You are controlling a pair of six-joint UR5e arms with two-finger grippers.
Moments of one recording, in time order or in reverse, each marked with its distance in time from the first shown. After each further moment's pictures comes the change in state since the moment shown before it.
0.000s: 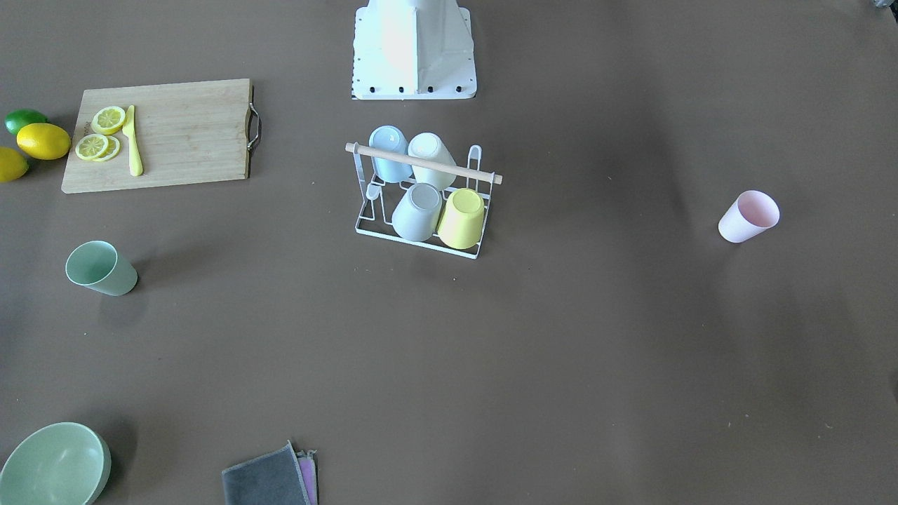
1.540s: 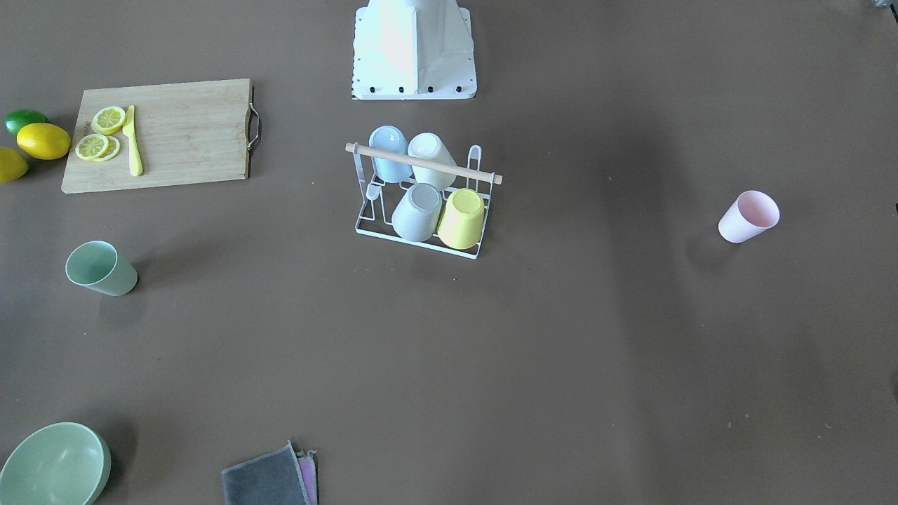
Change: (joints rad) left arm 0.119 -0.111 -0.008 -0.012 0.004 -0.001; right arm -0.059 0.092 0.061 -0.004 0.050 0.127
